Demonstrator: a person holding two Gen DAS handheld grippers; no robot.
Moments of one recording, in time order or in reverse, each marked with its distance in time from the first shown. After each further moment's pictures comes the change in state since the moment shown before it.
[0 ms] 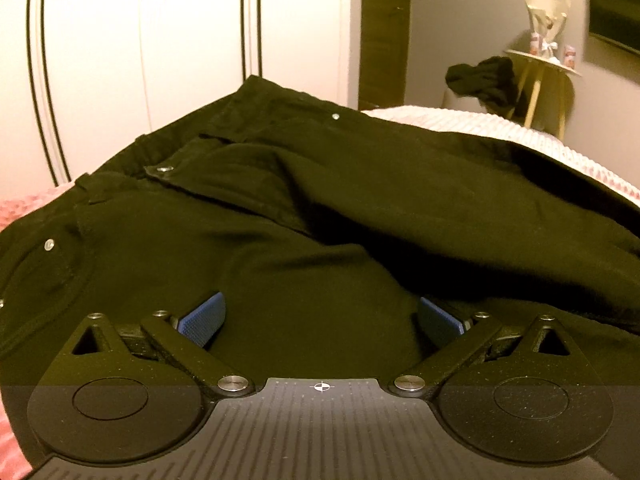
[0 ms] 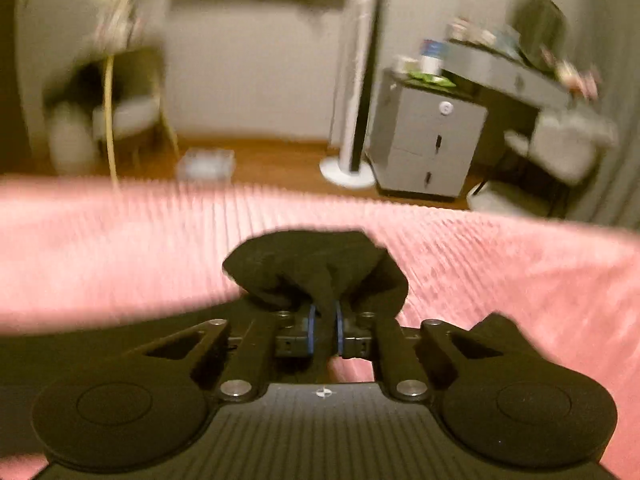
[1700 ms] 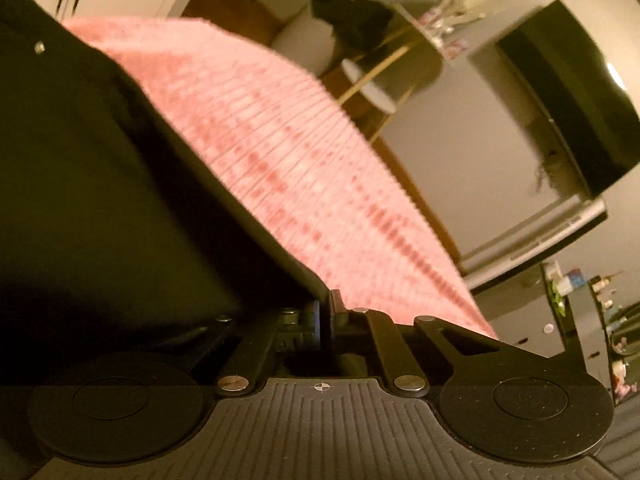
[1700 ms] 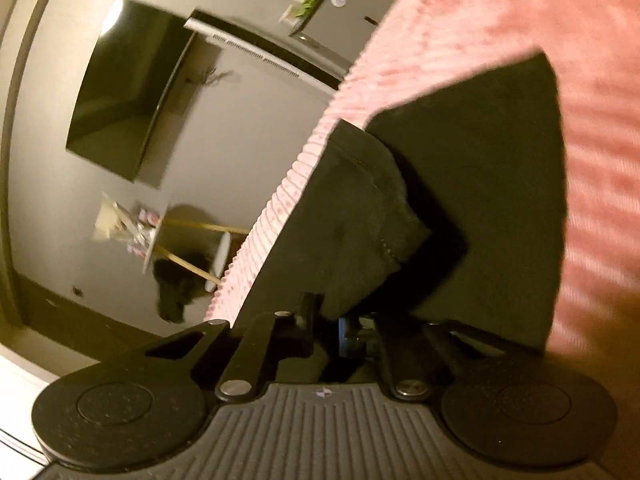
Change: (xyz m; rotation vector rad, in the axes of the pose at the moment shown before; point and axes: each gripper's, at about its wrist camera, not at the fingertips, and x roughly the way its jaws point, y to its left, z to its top) left arm 0.104 -0.094 0.135 -0.272 0.366 -0.711; right arm -0.016 -0.185 -0.134 0.833 0.072 0.436
